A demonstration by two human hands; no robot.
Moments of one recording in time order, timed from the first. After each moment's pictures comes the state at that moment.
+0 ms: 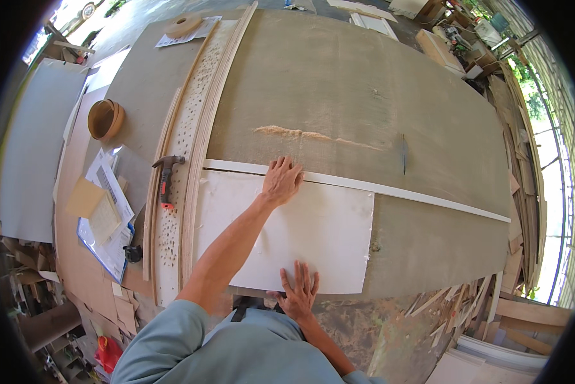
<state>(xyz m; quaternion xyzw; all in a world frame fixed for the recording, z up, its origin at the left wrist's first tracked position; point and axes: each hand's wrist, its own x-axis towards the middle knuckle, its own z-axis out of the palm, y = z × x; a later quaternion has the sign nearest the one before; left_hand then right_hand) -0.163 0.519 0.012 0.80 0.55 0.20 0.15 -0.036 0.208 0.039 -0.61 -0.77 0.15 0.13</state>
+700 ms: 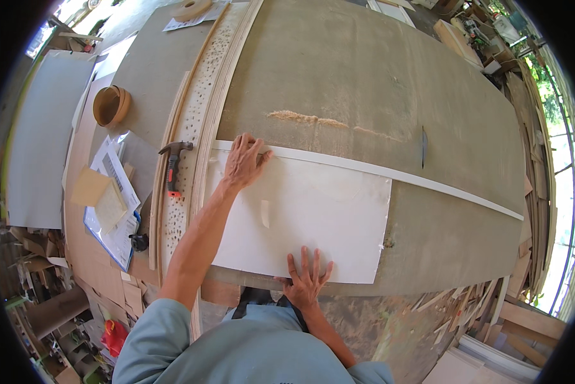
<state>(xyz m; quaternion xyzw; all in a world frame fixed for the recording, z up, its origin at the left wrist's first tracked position) -0.273 0.518 0.021 0.76 0.61 0.20 0.09 -0.047 0.226 0.035 -0.62 -0.77 0.10 0.14</state>
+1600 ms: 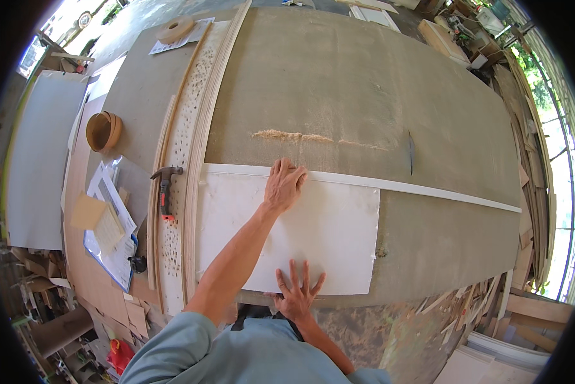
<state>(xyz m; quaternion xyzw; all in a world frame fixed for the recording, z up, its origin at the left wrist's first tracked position) -0.152 0.520 0.010 0.77 0.56 0.26 0.17 -0.053 0.232 0.045 -0.62 -0.75 0.16 0.15</state>
